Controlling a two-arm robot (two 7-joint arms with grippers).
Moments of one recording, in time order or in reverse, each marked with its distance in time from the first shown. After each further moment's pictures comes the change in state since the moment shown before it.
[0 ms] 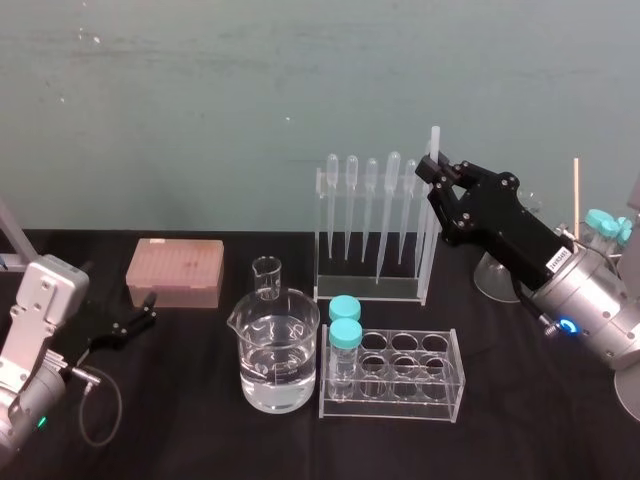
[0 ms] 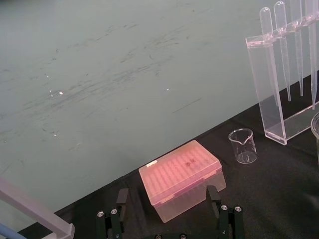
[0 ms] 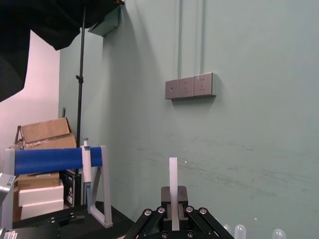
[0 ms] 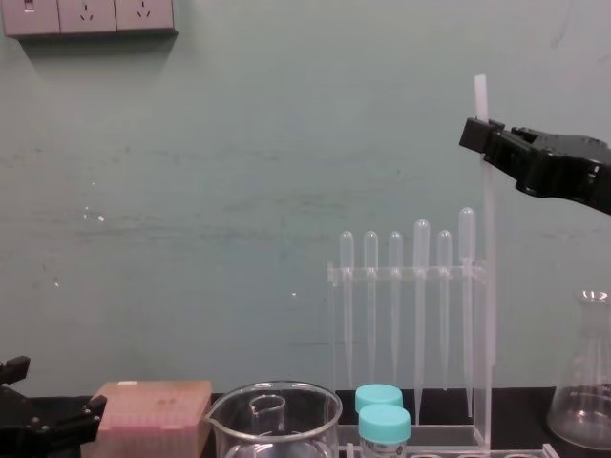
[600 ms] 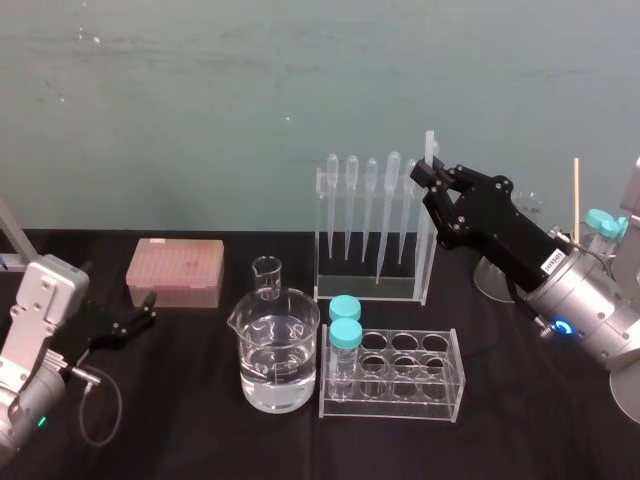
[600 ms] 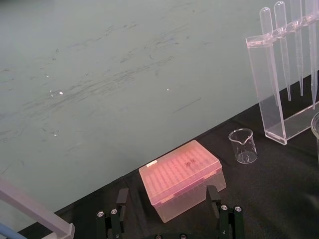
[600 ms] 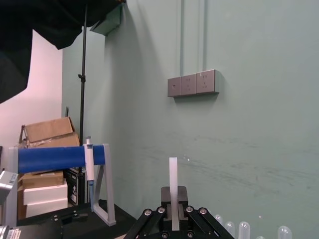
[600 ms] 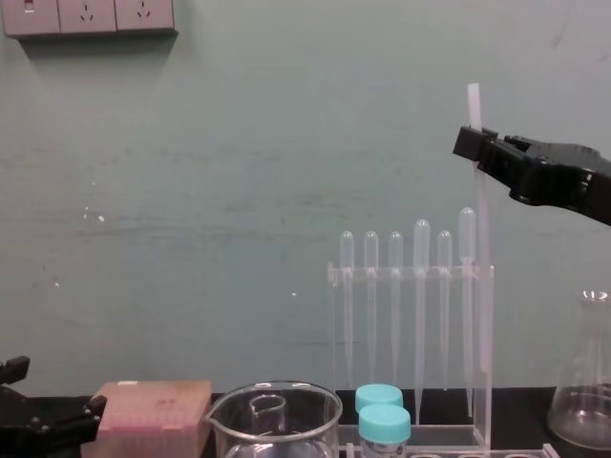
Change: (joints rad) left arm 0.000 0.000 0.000 0.000 0.000 0.000 0.000; right arm 0.011 -0.005 -0.010 0.024 0.008 -0.001 0.016
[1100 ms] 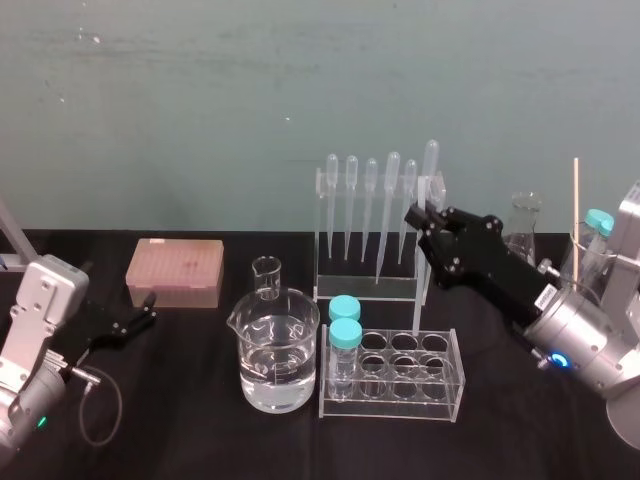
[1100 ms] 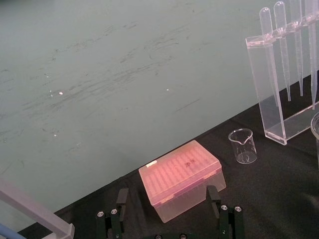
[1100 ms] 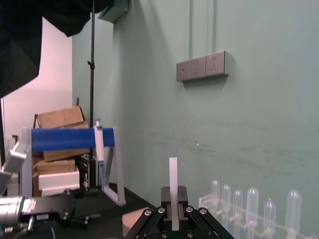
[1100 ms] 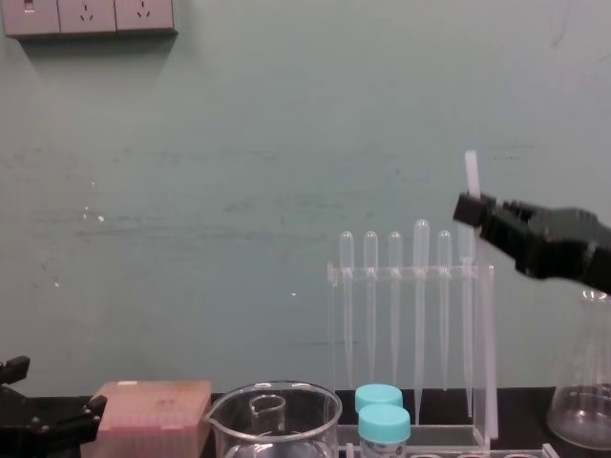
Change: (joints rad) left arm 0.000 0.000 0.000 0.000 0.000 0.000 0.000; right arm -0.005 0.007 -0.026 0.096 0.015 -0.058 0.080
